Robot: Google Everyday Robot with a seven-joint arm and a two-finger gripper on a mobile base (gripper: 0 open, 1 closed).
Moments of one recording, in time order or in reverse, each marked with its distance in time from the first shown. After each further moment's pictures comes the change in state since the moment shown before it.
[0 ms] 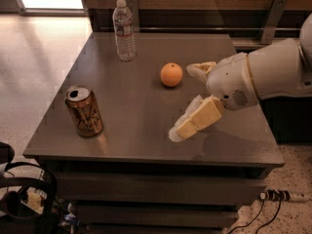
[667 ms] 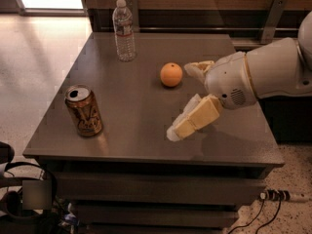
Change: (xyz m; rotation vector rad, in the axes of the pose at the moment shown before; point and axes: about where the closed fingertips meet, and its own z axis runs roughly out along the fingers) arm -0.006 0.002 0.003 -0.008 -0.015 -0.002
